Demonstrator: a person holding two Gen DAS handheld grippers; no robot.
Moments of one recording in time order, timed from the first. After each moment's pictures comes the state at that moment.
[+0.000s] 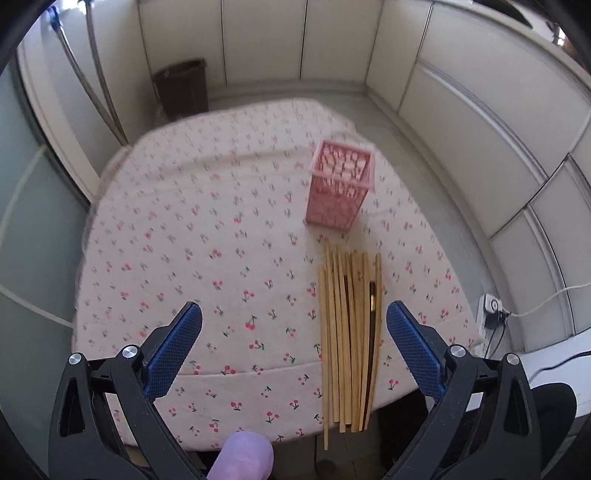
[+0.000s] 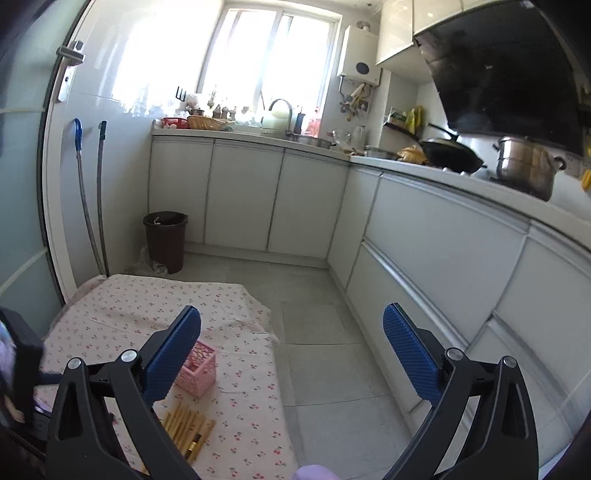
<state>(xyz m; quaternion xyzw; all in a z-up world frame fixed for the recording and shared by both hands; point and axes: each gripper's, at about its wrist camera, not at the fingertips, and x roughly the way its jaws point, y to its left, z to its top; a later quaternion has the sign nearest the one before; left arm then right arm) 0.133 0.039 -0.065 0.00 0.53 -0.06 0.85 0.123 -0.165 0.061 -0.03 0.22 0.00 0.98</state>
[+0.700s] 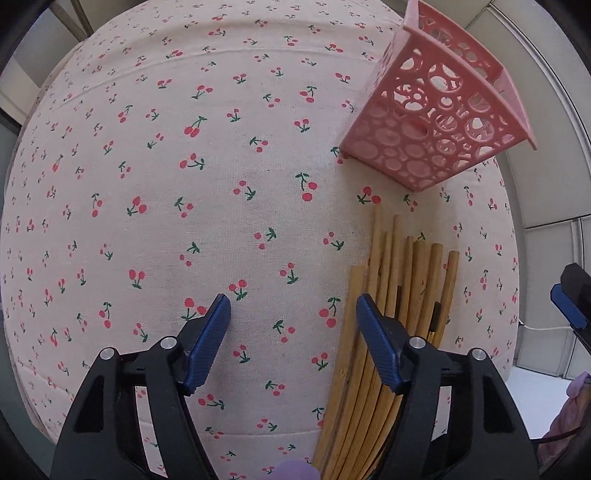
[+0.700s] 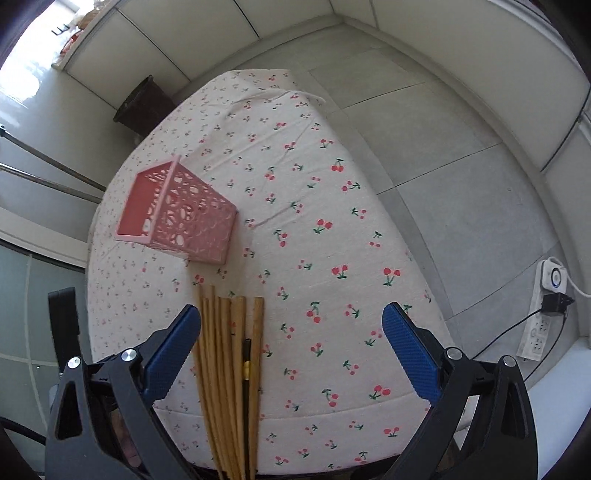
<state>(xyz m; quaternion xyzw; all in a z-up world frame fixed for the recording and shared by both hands) 0.230 0.035 -0.202 -0.06 0.68 -0.04 0.73 0.235 -0.195 -0.194 0.21 0.58 0.02 0.78</state>
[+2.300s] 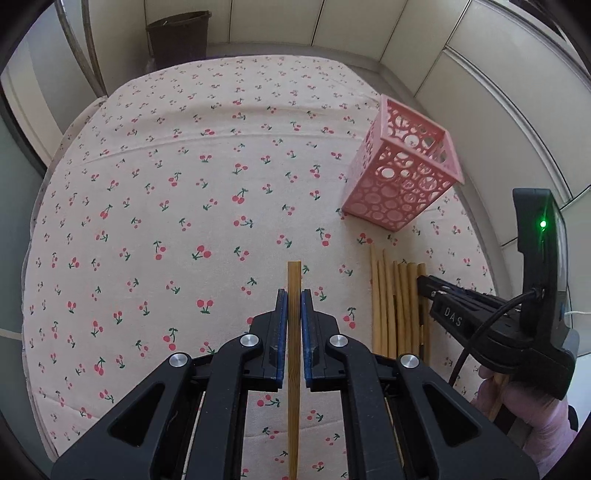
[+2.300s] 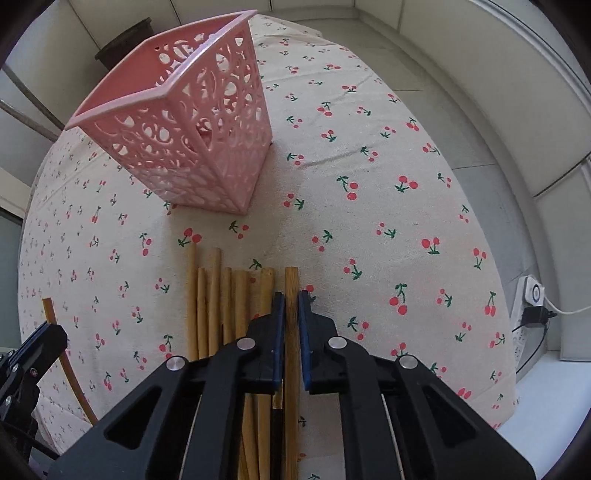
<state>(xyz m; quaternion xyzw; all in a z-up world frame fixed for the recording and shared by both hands) 0.196 0.081 -0.132 -0.06 0.55 -0.08 0.83 0.243 -0.067 -0.218 0.11 0.60 -0.01 0.79</state>
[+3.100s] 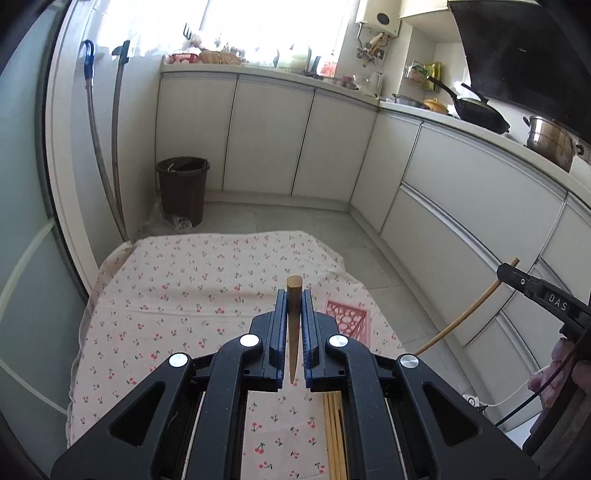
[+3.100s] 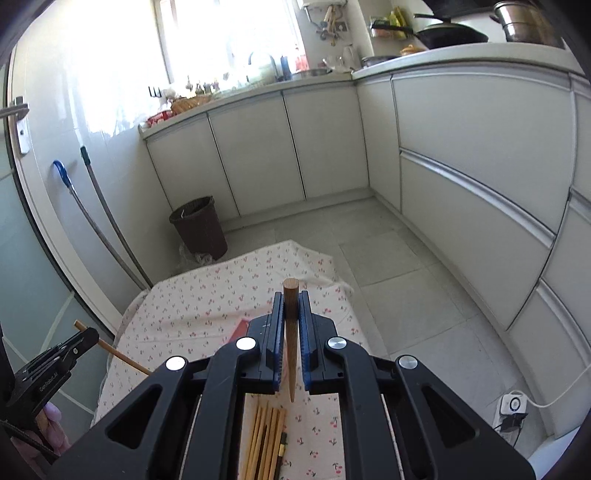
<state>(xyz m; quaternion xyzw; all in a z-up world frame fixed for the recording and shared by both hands) 0.167 0.095 0.031 -0.08 0.30 -0.09 0.95 0.175 -0.171 0.031 0.13 0.27 0.03 0.95</state>
